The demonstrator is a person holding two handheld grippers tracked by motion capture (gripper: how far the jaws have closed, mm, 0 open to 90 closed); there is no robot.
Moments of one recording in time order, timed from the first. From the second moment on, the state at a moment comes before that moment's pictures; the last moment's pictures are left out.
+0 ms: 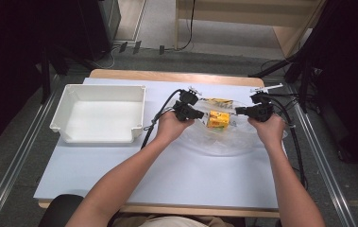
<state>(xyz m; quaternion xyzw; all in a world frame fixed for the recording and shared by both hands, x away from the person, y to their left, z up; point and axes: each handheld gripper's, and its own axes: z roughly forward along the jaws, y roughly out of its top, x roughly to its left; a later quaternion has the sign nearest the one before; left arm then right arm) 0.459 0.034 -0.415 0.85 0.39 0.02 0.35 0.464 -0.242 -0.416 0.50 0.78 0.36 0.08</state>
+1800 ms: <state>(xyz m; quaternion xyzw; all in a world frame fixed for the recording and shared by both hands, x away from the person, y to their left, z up) 0.351 0.076 -0.454 0.88 0.33 -0.03 0.35 0.506 -0.251 -0.460 0.58 0.76 0.29 0.11</state>
